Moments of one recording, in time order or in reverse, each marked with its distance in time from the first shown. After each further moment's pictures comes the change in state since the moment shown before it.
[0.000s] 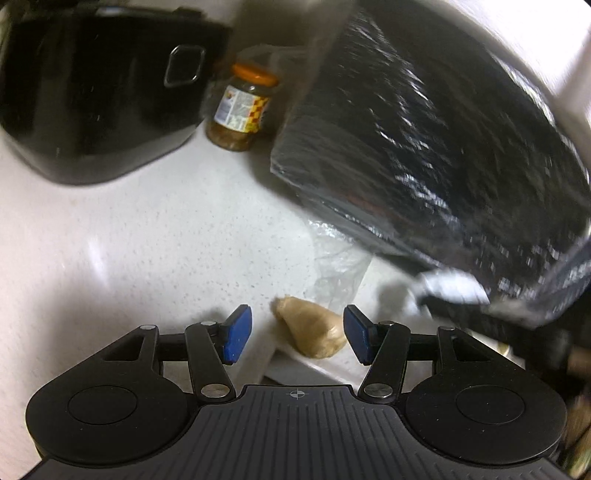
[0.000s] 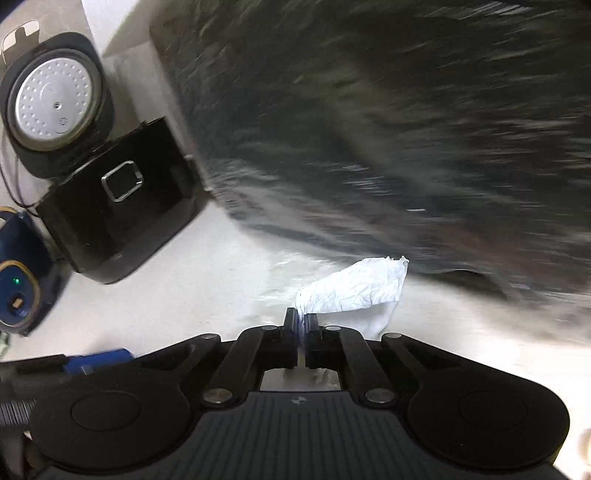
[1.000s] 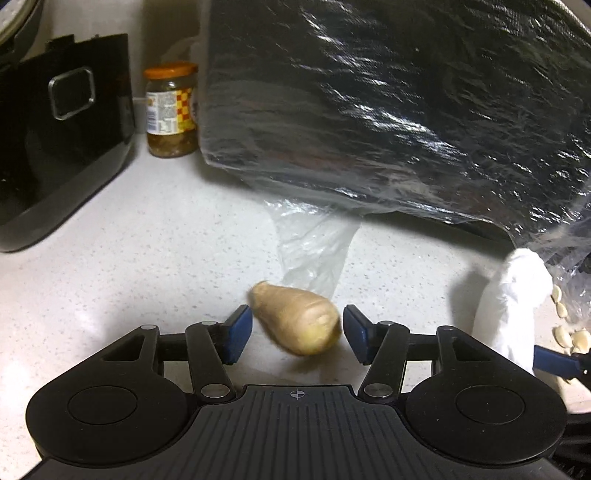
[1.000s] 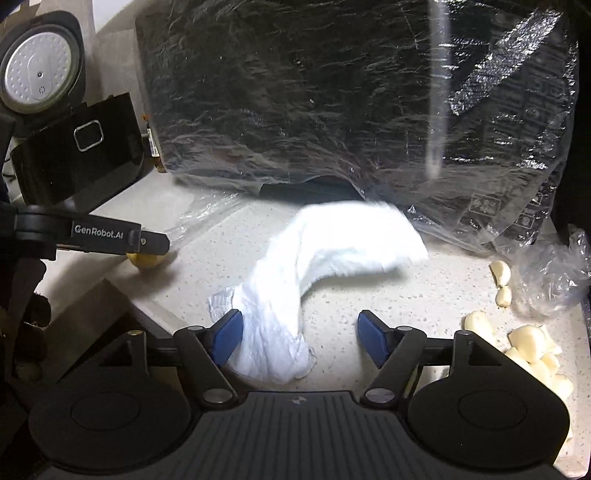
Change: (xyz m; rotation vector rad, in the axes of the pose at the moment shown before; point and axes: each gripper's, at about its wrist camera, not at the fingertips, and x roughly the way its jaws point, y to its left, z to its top) left arm 0.068 -0.070 -0.009 0.311 0.042 0.134; right arm -0.054 -0.034 -0.080 -0.060 -0.017 -0.157
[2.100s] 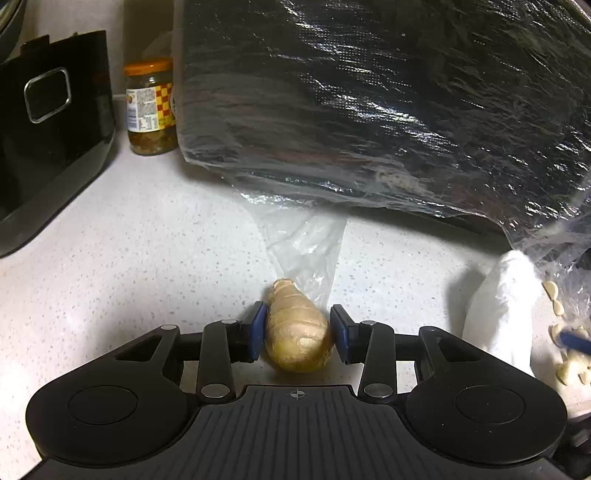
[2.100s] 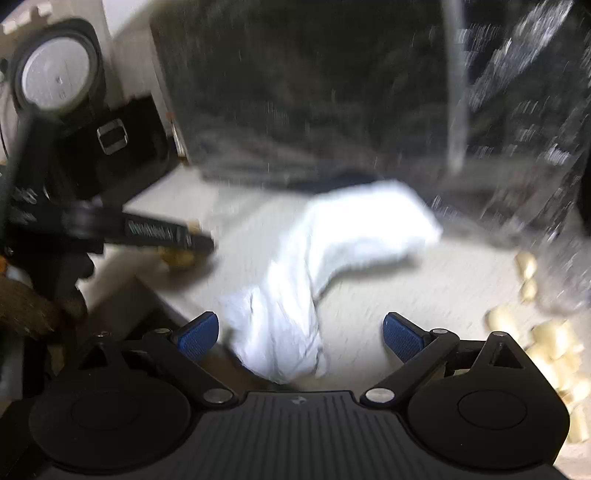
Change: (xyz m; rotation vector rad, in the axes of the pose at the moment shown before) left arm 0.008 -0.009 0.003 0.007 0.022 -0.021; right arm -0.017 -0.002 0.011 -0.022 -0.046 0.071
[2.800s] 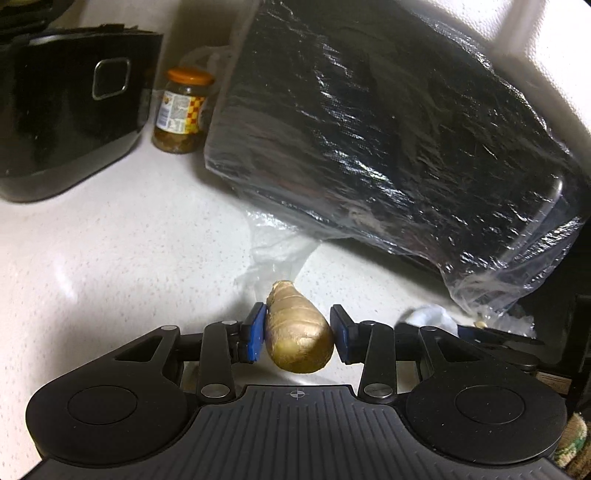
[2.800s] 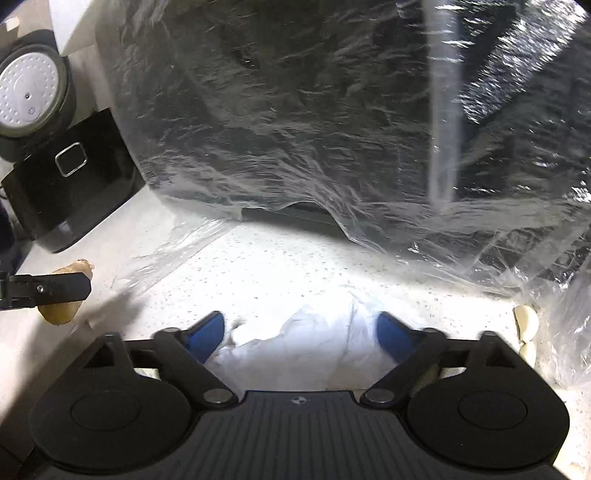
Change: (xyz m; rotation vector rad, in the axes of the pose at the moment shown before) left arm -0.066 0.022 -0.020 -0.195 -0.084 -0.143; right arm 0.073 -0.041 0.034 0.049 0.101 0.028
